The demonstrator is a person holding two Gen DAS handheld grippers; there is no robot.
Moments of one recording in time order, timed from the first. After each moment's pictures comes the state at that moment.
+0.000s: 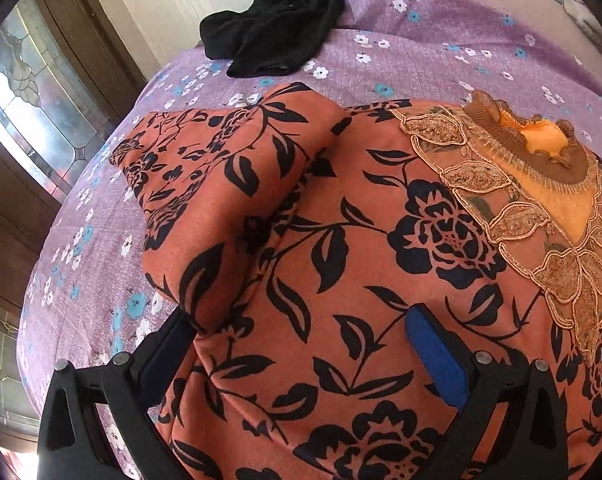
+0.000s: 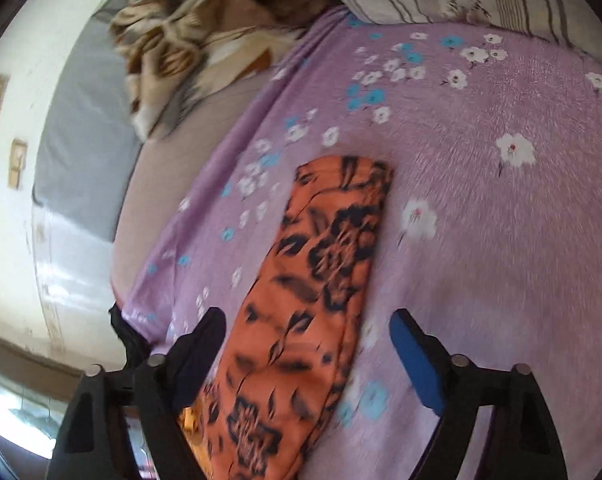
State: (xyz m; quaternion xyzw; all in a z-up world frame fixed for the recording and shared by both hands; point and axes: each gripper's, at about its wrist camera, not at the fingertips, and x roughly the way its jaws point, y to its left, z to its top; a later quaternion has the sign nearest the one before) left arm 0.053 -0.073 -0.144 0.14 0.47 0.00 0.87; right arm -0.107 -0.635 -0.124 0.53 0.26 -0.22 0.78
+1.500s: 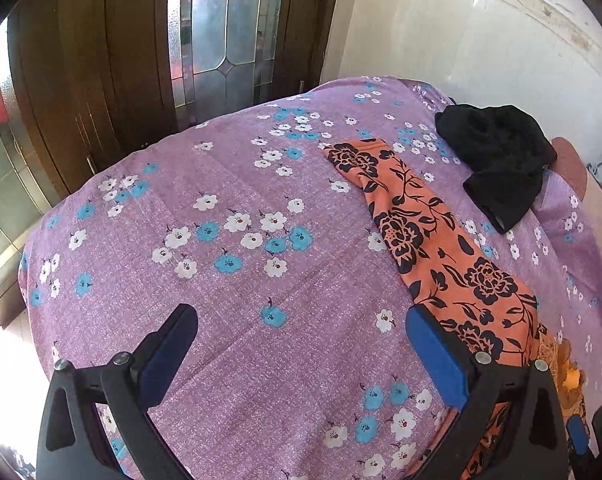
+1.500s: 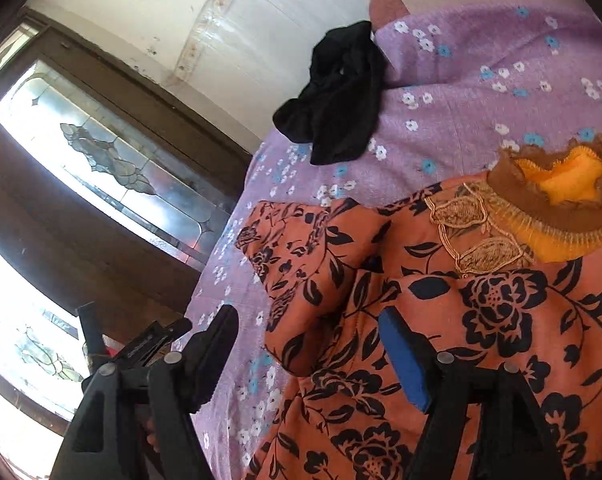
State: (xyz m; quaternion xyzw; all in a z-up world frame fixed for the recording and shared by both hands) left arm 0.069 0.180 -0.068 -0.15 0.43 0.14 0.88; right arm 0.038 -0.194 -0.052 0.29 0.36 0.16 0.87
